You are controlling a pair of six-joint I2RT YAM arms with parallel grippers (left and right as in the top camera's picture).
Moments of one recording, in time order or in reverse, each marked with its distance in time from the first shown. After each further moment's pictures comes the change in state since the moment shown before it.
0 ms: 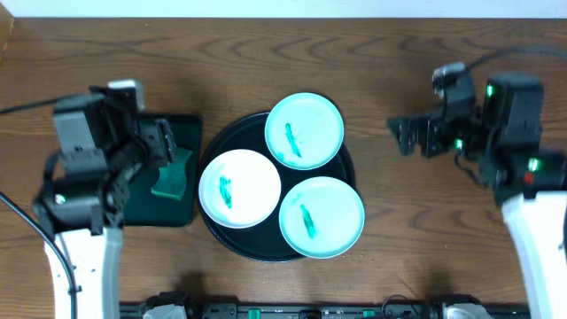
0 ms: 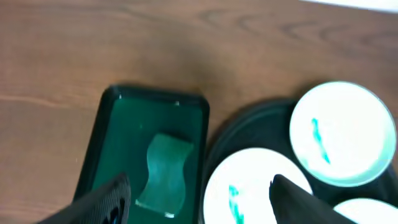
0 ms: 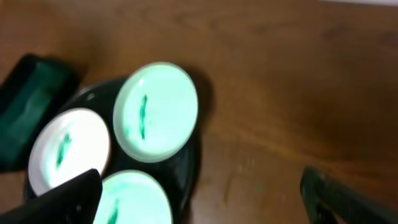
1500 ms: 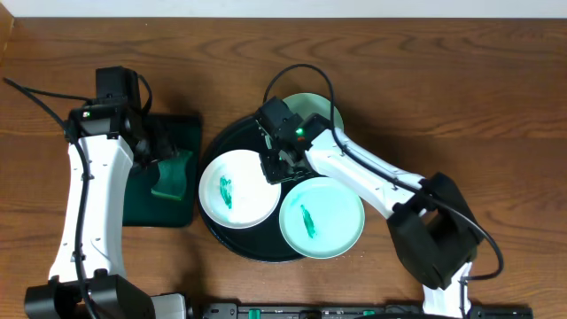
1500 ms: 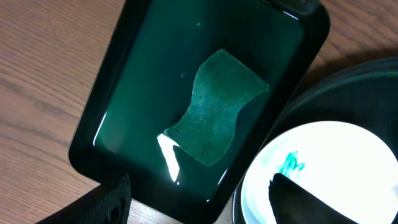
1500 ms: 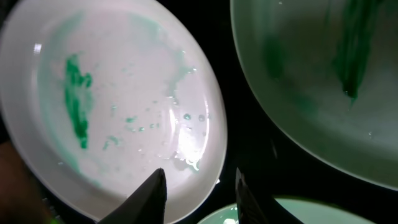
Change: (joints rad) left arm 0.000 0.381 0.056 -0.189 -0.237 -0.262; right arm 0.714 0.766 0.253 0.015 0.227 0.524
